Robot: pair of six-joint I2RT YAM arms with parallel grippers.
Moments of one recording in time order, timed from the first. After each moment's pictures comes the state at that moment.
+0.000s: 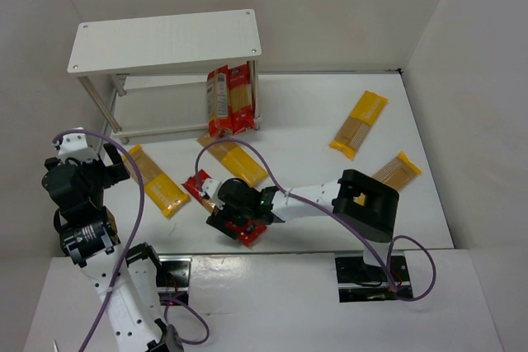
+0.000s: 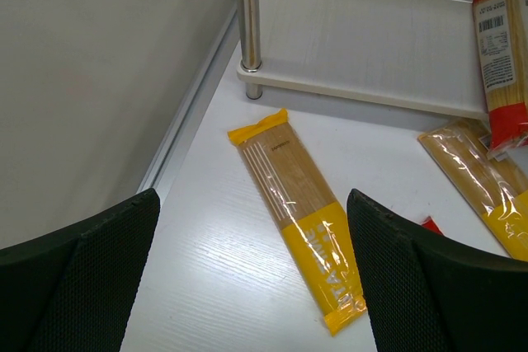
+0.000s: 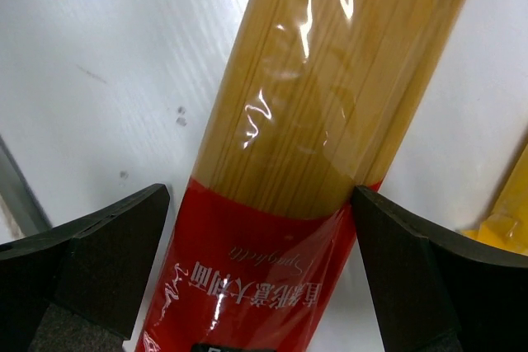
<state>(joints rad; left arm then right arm) 0.55 0.50 0.88 -0.63 0.18 0.05 1.19 1.83 1.04 -0.05 0.04 0.01</state>
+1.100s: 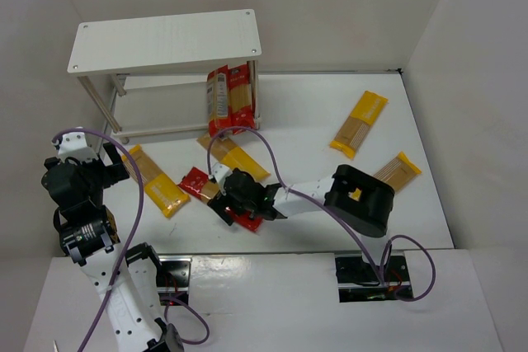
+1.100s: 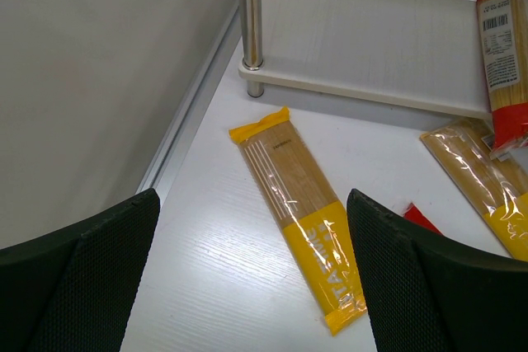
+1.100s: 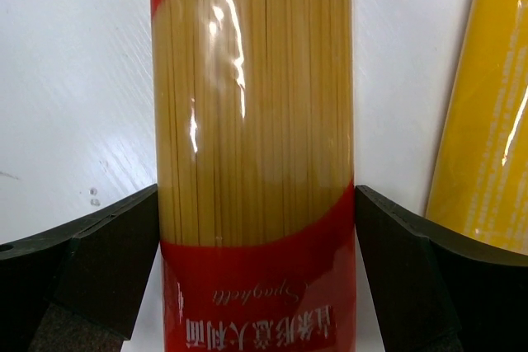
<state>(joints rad) 0.55 0.51 0.88 -0.63 0.18 0.05 1.12 1.88 0.98 0.18 0.14 0.10</state>
